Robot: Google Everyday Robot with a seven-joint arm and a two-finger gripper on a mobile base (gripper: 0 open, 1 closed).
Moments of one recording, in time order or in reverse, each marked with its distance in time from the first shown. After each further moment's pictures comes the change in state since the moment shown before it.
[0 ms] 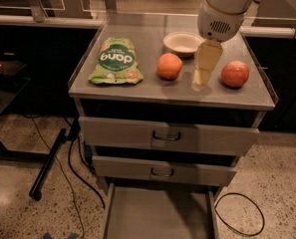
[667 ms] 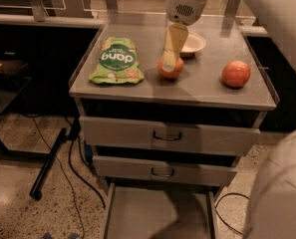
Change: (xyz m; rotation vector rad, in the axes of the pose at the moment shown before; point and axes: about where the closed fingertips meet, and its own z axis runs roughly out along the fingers) arm -0.075 -0.043 0.014 -0.008 -0.076 -0.067
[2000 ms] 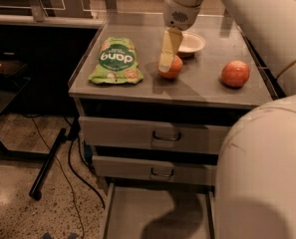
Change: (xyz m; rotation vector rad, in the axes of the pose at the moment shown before) arm -0.001 -0.028 0.040 -0.027 -0.018 0.038
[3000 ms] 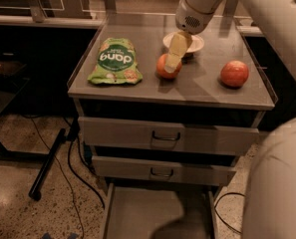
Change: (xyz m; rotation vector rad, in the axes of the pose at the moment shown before) arm 0.012 -0.007 0.003 0.037 -0.115 0.056
